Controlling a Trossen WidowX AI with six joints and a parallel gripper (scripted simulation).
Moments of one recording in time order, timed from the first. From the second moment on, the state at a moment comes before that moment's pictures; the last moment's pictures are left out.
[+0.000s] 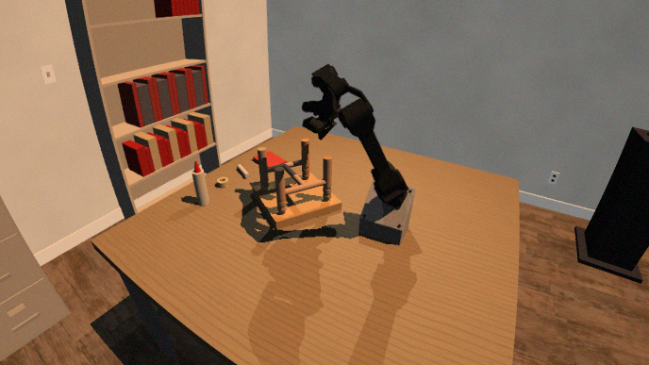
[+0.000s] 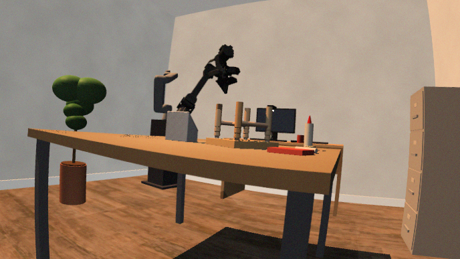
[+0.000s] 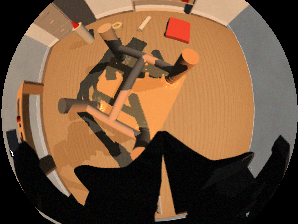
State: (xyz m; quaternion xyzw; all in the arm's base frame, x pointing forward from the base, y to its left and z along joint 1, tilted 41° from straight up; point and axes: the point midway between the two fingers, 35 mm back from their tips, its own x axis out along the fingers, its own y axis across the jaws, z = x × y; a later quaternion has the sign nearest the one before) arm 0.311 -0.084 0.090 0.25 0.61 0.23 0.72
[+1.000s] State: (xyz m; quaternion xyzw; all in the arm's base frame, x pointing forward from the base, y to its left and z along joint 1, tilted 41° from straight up) arm 0.260 -0.051 0.084 0.24 0.60 0.25 0.72
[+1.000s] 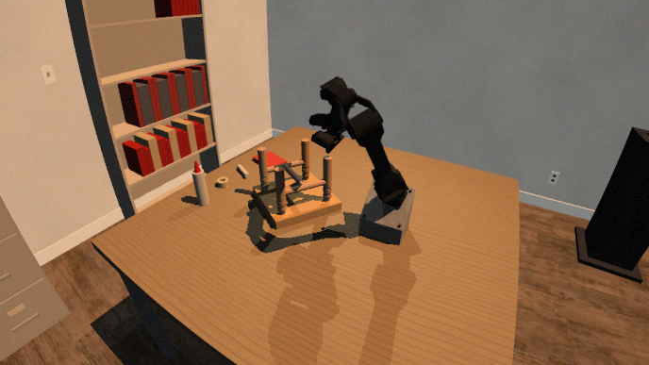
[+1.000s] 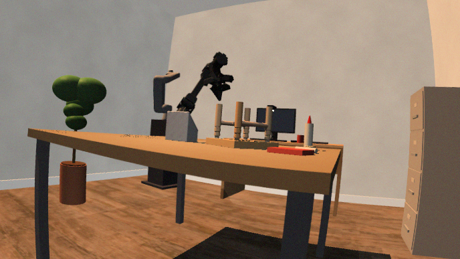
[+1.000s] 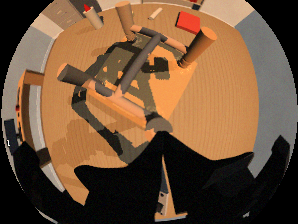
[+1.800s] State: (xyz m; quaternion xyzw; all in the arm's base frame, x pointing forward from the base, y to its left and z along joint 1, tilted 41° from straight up) arm 0.259 -0.040 0.072 0.24 0.60 0.25 0.72
